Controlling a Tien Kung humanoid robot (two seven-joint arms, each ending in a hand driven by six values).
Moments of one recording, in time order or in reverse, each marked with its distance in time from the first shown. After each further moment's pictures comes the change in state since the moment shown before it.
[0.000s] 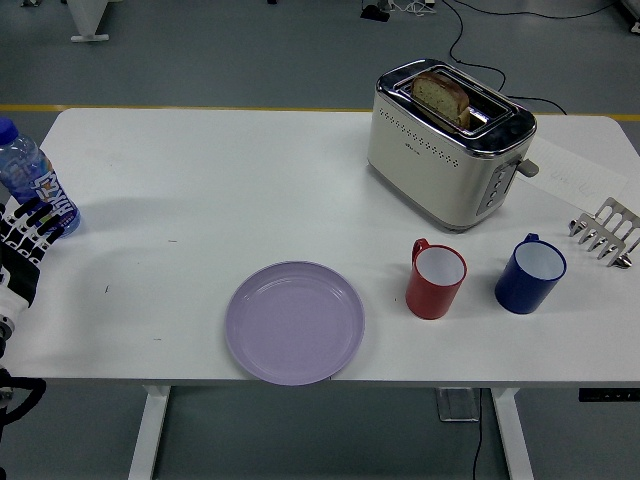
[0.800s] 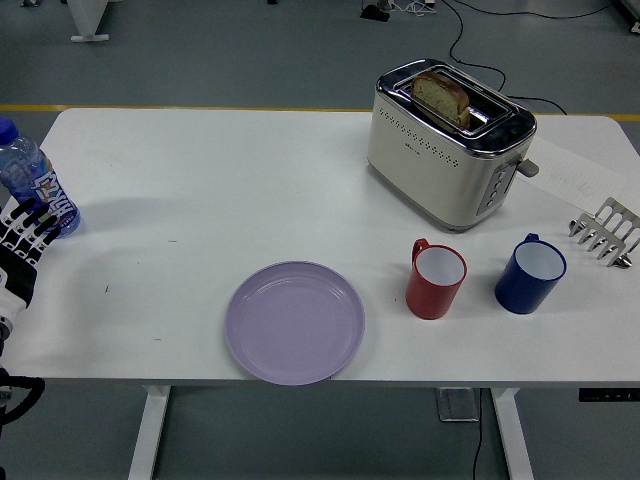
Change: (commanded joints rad) left arm -0.005 0.000 -0.003 0.009 -0.002 0.002 0.001; right arm 0.004 0.000 0.011 -0.001 -0.019 -0.001 -0.007
